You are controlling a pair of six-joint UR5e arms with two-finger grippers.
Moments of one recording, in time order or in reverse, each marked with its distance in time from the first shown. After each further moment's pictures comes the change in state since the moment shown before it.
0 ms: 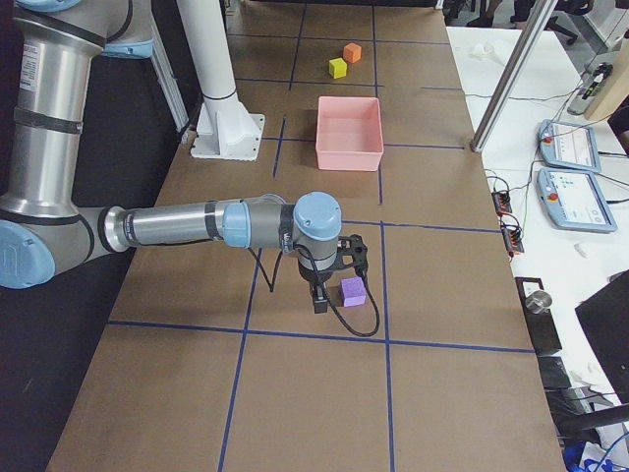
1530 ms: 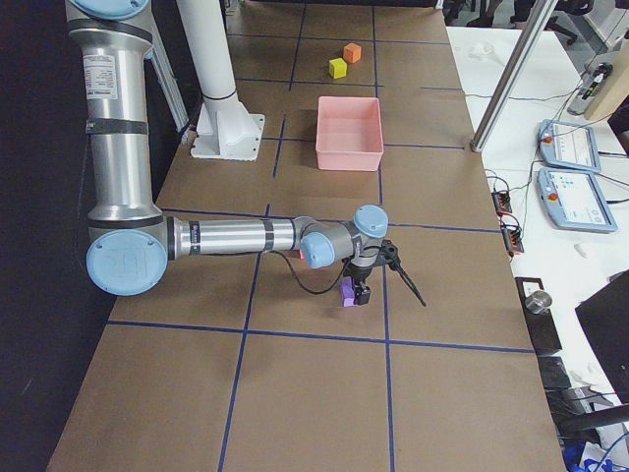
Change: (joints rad) left arm 0.003 0.008 -0.012 0.003 0.000 -0.001; right arm -0.426 0.247 -0.421 0.416 -0.179 0.348
